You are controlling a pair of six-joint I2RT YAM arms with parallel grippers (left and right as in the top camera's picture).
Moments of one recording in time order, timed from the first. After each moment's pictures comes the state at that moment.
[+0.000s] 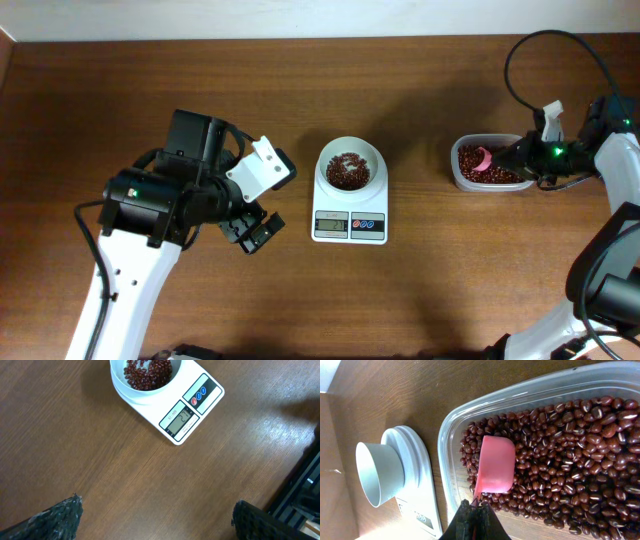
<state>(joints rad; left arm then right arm) -0.25 1.28 1.42 -1.29 0.28 0.61 -0.41 1.90 1.40 -0.93 -0.72 -0.09</state>
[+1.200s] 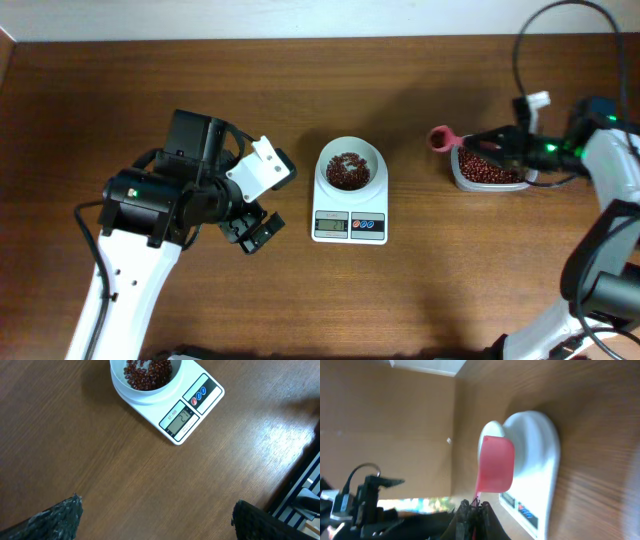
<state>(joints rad) -0.25 1.28 1.42 -1.29 0.28 0.61 -0.32 1.91 1.40 -1.04 -1.27 -0.16</state>
